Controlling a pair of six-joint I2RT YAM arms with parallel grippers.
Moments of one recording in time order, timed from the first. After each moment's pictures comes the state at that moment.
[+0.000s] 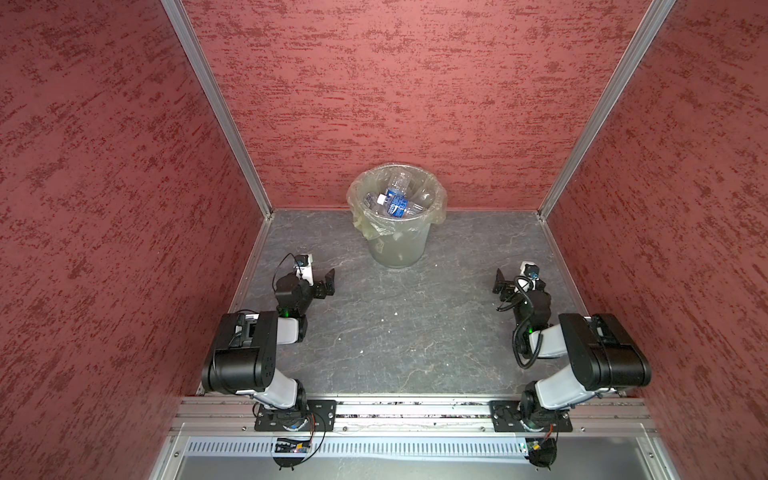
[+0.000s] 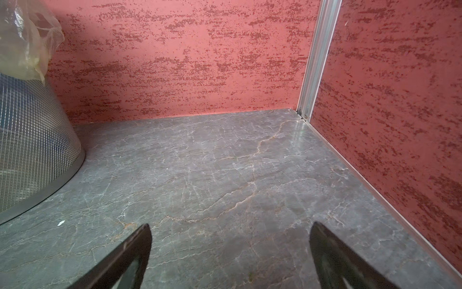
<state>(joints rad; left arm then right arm) 0.08 1.53 0.36 0.88 0.24 -0.05 -0.02 1.56 0.22 1.22 0.09 0.06</state>
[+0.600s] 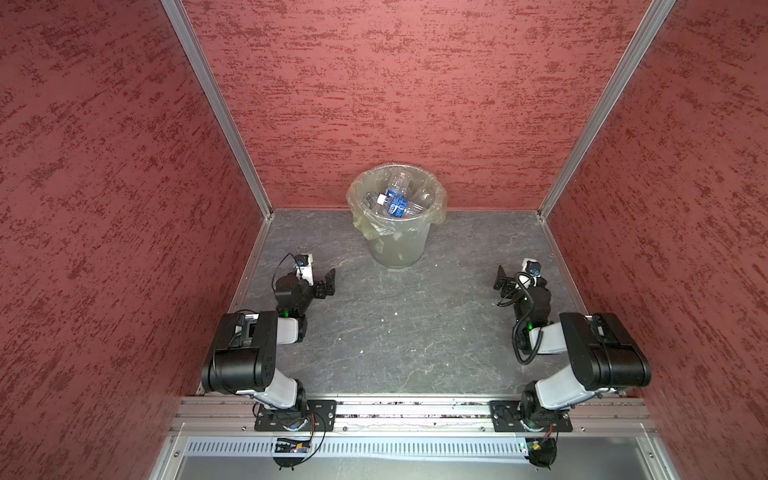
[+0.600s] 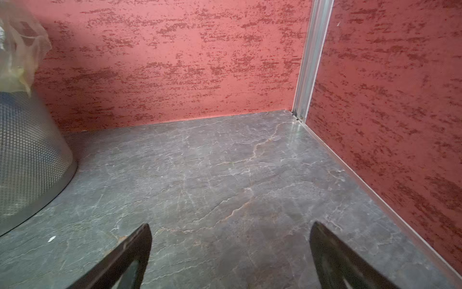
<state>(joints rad) 0.08 1.53 0.36 0.88 0.25 -0.05 -0.02 1.56 0.25 1.19 0.10 0.07</state>
